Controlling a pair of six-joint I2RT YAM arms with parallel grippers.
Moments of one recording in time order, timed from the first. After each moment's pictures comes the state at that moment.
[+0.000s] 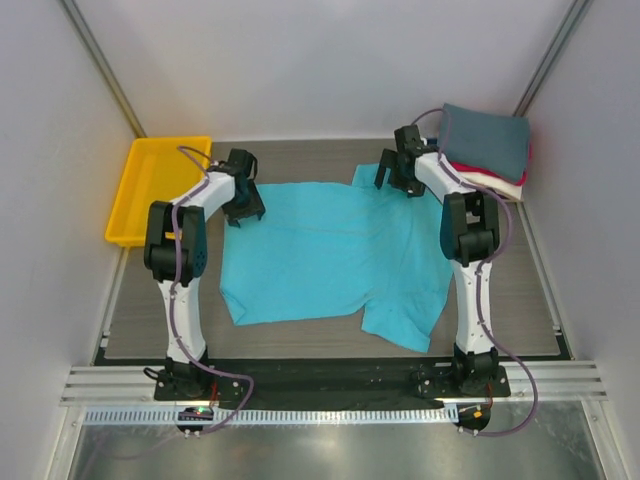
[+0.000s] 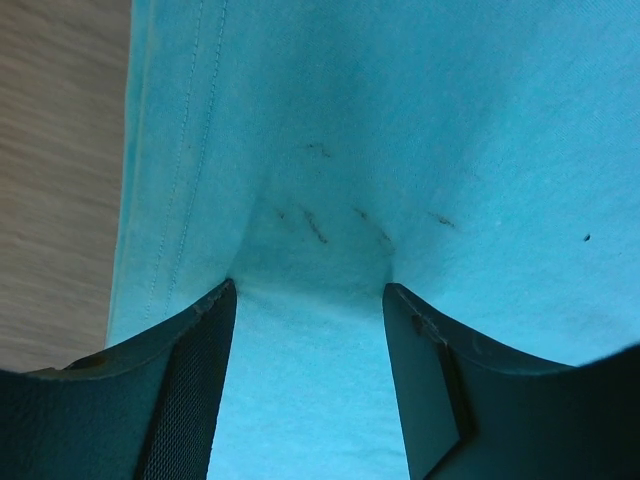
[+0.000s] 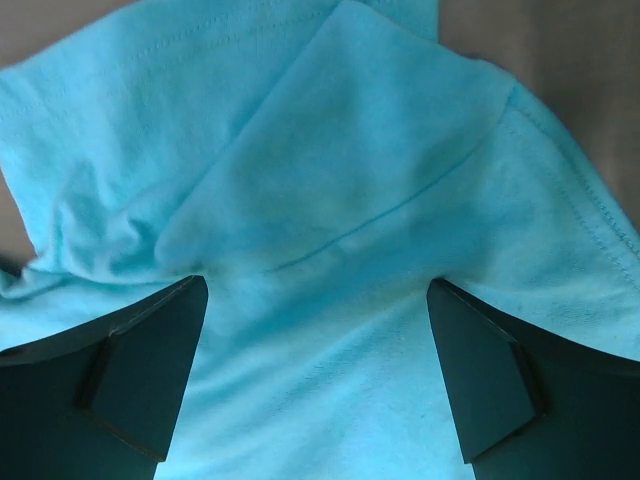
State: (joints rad) left arm -0.20 2.11 1.58 -0.68 -0.16 -0.58; right arm 0.19 2.31 1.90 -0.63 0.10 0.43
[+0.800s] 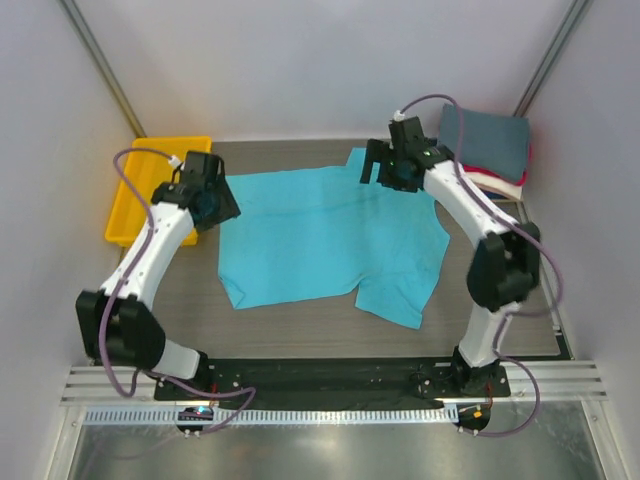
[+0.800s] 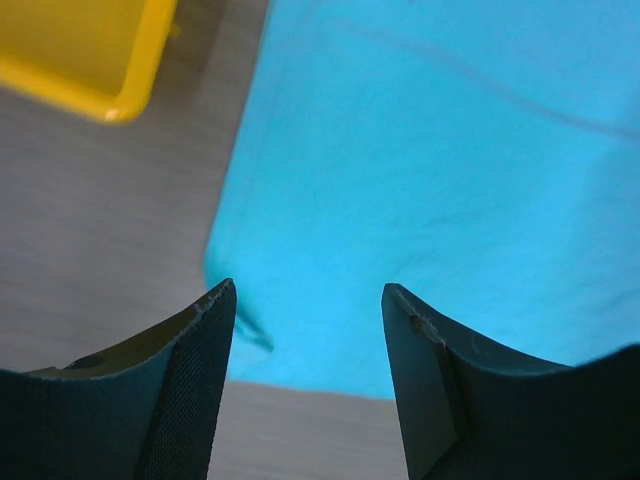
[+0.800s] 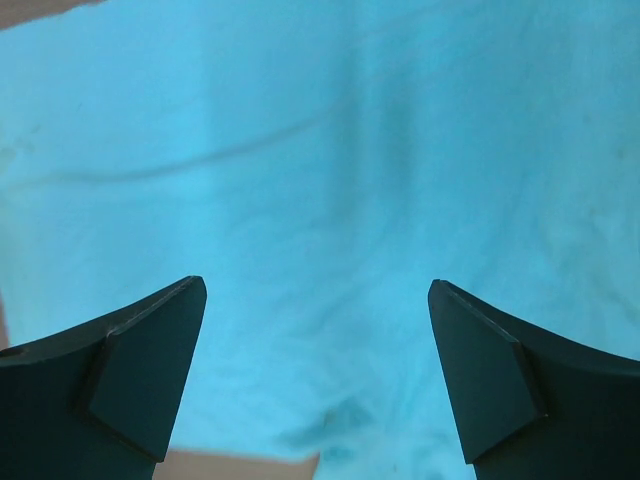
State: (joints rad) left arm -0.19 1.53 1.40 -0.82 -0.19 -0.57; right arm 0.31 1.95 1.77 -0.68 0.03 0.45
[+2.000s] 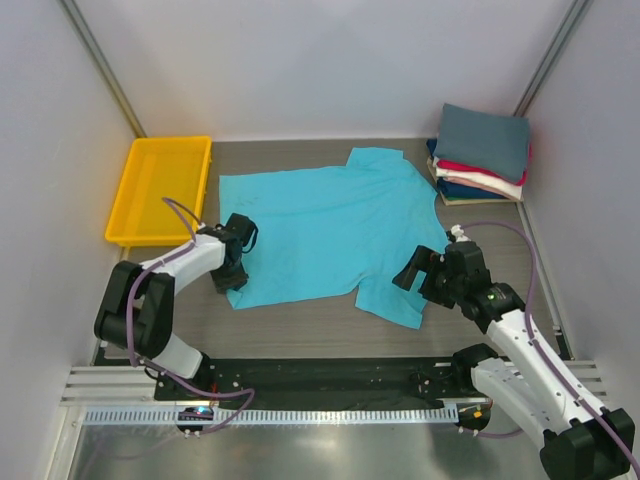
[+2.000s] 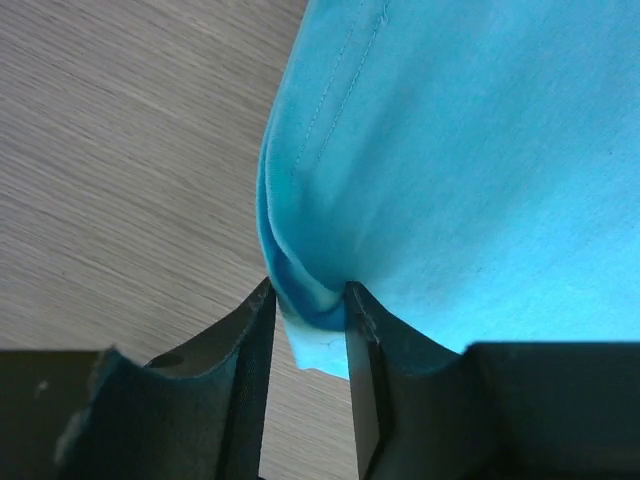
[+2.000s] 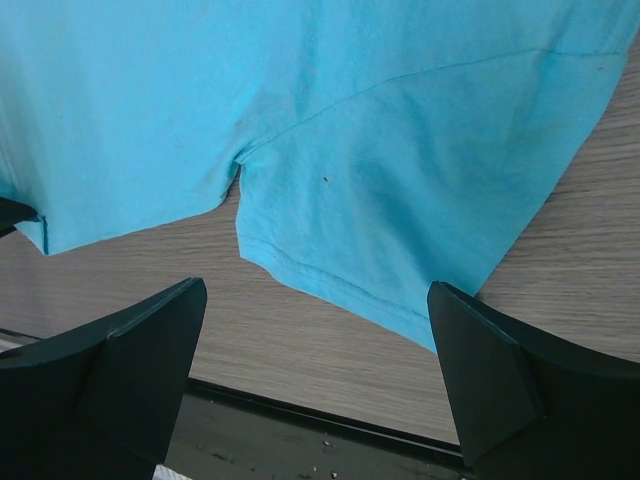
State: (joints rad) left arm -0.34 1.54 0.86 -0.75 -0.34 -0.74; right arm 0.31 0.74 0.55 -0.59 -0.12 0.69
